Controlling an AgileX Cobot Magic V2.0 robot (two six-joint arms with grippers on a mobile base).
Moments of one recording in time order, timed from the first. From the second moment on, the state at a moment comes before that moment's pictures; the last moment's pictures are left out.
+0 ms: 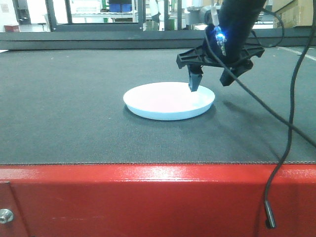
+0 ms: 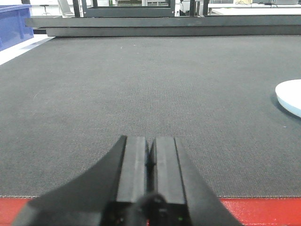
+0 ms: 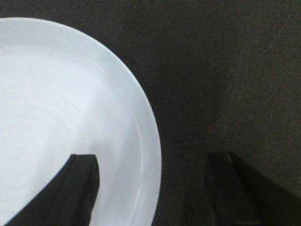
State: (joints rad) left arm -0.05 -0.02 0.03 -0.20 0.09 0.25; right arm 0.39 2.02 -1.56 -0.16 0.54 0.26
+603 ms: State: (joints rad) left arm -0.05 -0.02 0.03 -0.20 0.09 0.25; right arm 0.37 2.06 -1.56 -0.17 0.52 0.26
